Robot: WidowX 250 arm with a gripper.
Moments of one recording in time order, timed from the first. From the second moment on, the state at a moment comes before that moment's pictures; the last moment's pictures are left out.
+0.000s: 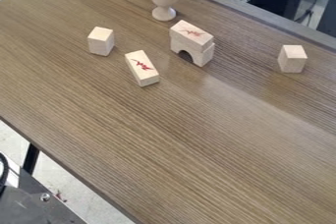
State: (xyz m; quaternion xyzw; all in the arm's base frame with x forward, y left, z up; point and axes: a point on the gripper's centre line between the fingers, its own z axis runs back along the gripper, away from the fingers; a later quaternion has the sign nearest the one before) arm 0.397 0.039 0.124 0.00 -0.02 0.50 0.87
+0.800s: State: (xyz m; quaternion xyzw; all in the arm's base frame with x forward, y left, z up) arm 0.371 0.038 0.105 0.02 0.02 0.48 0.87
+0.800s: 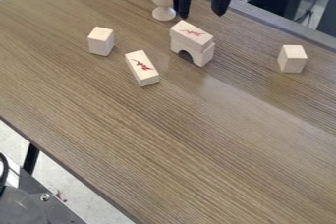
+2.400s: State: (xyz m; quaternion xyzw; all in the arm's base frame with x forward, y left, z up) arm 0.265 0.065 0.051 0.00 -0.06 0.37 0.93
